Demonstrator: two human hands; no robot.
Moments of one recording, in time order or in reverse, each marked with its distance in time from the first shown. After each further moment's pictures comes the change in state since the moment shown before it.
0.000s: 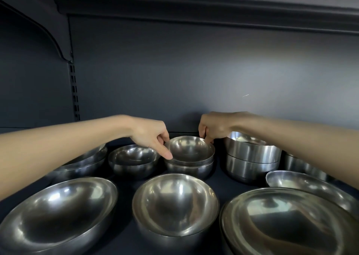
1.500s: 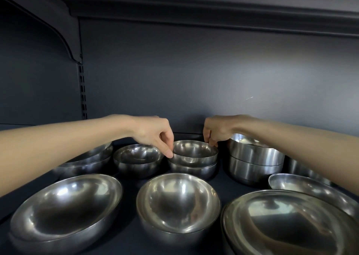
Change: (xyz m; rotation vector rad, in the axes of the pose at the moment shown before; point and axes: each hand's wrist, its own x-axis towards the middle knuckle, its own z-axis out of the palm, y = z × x) left_hand -0.020 0.008 -0.003 0.006 0.055 0.089; right_hand -0.004 -0.009 -0.002 0.000 -0.074 0.010
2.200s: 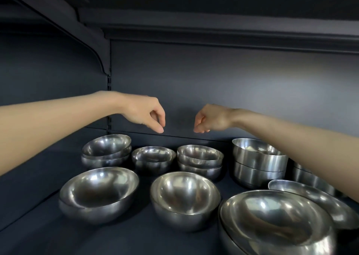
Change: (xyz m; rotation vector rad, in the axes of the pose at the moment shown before) left_hand -0.064 0.007 -0.053 0.125 0.133 -0.208; right_hand -0.020 -0.033 -0.034 0.148 0.276 -0.160
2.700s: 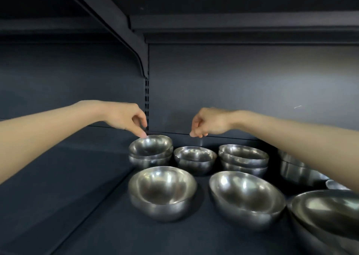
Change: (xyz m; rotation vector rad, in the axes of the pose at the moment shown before) left_hand -0.074 -0.121 0.002 -0.003 -0.030 -0.228; right_hand 0.036 -0.101 0.027 0.022 -0.047 -0.067
